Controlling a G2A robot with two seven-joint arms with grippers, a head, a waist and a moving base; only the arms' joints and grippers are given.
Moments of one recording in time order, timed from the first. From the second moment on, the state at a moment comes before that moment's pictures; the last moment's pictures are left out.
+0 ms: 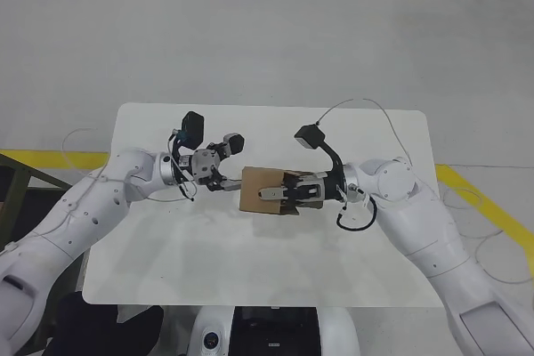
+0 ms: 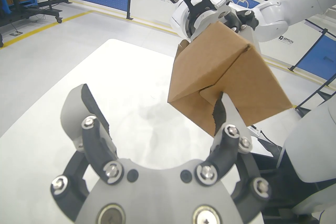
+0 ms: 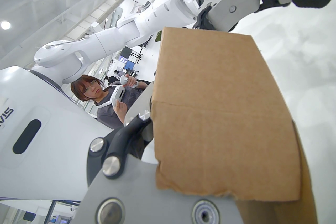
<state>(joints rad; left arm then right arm) 0.70 -0.76 -0.57 -1.30 0.73 -1.01 0.33 -0.83 -1.22 0.88 -1.36 0.44 -0.56 1.20</state>
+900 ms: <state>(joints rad) 0.69 -0.76 -0.54 -1.33 0.75 -1.01 0.33 -0.84 -1.22 0.89 -1.35 0.45 -0.57 1.20</state>
